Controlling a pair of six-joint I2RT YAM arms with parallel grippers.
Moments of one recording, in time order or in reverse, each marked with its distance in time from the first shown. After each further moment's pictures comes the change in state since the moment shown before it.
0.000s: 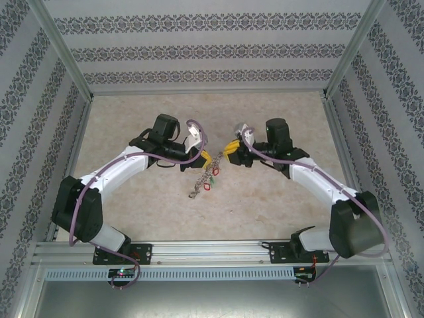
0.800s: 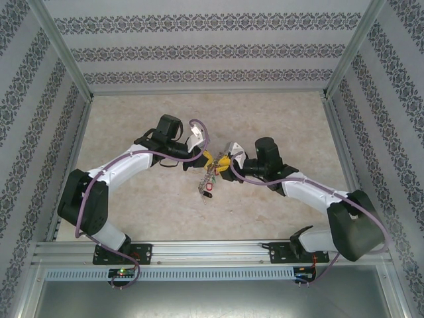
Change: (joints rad) left arm 0.001 0.063 0.000 0.053 -0.006 -0.030; right arm 0.146 0.024 -0.196 0.278 0.179 0.019
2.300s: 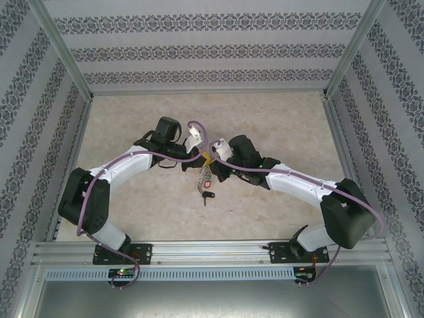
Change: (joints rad) left arm 0.016 0.009 -0.043 0.044 -0.050 -0.011; right arm 0.201 0.108 0.226 -0.292 0.423 0.323
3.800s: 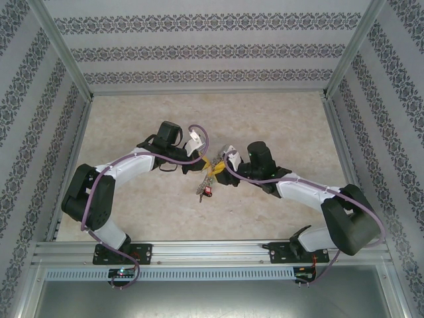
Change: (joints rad) left arm 0.008 0.039 -0.047 0.056 -0.031 -0.027; right arm -0.151 -0.068 -0.238 0.314 -0.357 -0.159
